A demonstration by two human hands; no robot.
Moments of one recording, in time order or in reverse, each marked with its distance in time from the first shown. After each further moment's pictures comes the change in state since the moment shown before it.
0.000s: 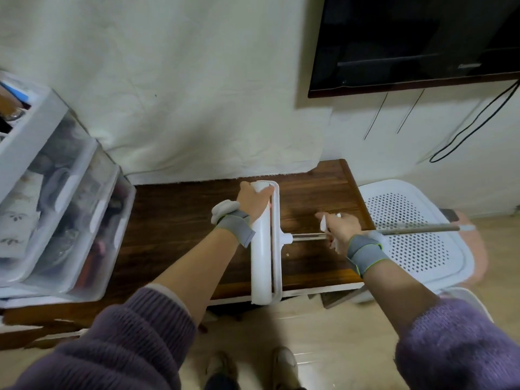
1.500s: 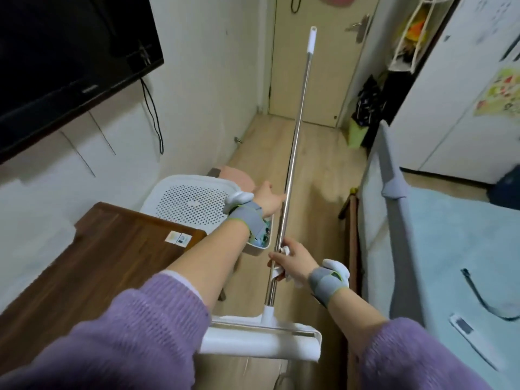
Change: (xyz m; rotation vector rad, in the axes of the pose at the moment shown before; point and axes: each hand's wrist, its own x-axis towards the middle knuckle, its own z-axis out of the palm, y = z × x) left_hand -0.307 0.007 0.227 0.645 -1.216 0.826; right_hand -0.191 0.225 -0.157 0.320 0.531 -0.071
